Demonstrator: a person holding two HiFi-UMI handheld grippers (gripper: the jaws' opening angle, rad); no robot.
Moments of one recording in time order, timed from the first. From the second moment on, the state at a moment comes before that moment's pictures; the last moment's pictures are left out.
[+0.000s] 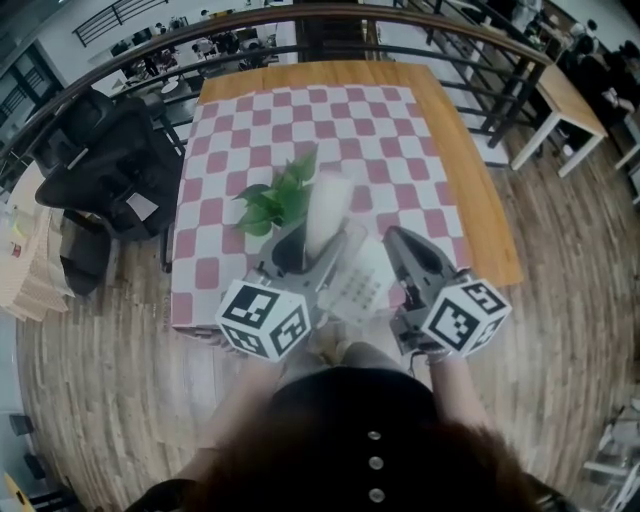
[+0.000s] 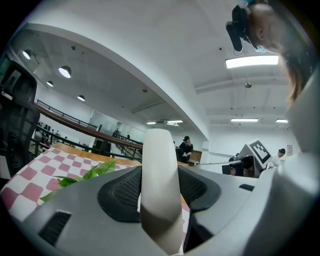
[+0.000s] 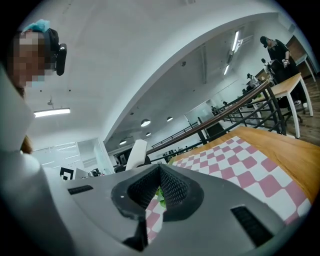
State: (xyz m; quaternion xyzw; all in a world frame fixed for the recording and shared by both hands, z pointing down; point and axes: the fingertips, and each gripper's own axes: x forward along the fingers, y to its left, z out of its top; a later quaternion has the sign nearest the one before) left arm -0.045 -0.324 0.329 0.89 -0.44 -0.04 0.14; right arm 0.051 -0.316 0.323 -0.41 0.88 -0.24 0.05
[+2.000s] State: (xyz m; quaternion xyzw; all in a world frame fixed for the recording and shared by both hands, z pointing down) left arm -0.047 -0.309 0.349 0.89 -0.42 -0.06 0.17; right arm 0.061 -0.312 0.342 -0.44 0.87 -0.22 0.03
